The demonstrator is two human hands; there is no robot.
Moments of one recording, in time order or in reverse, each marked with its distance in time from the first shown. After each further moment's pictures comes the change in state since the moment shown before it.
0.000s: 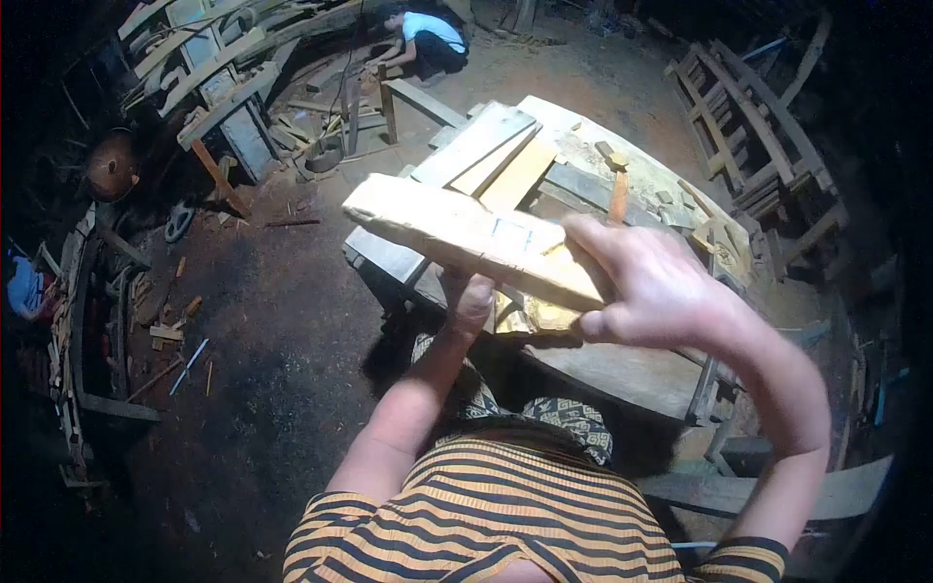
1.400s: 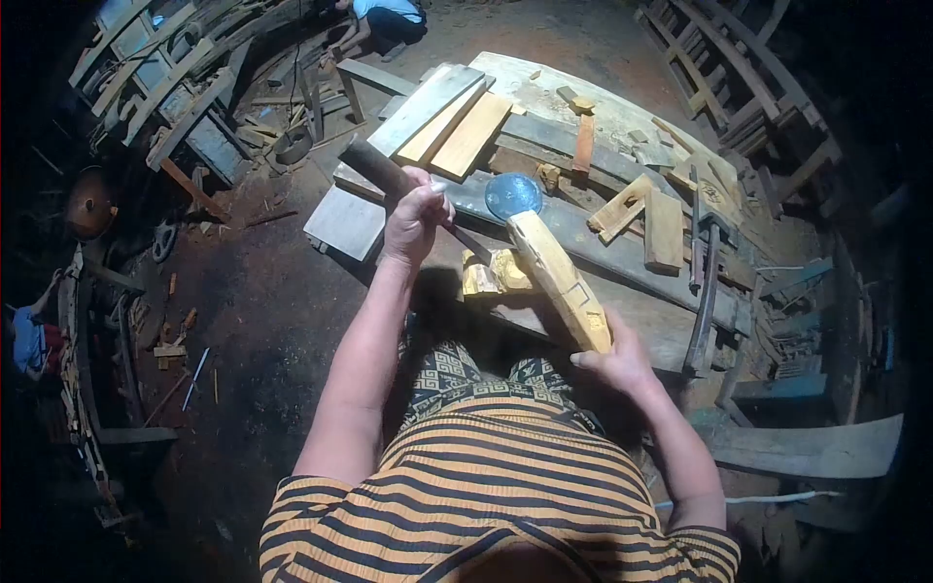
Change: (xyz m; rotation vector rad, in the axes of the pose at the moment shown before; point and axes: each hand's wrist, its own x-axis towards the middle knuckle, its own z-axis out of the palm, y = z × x) left_hand 0.054 0.019 0.011 -0.359 -0.361 -0.447; right_hand -0.143 0.112 0.195 0.578 0.238 0.750
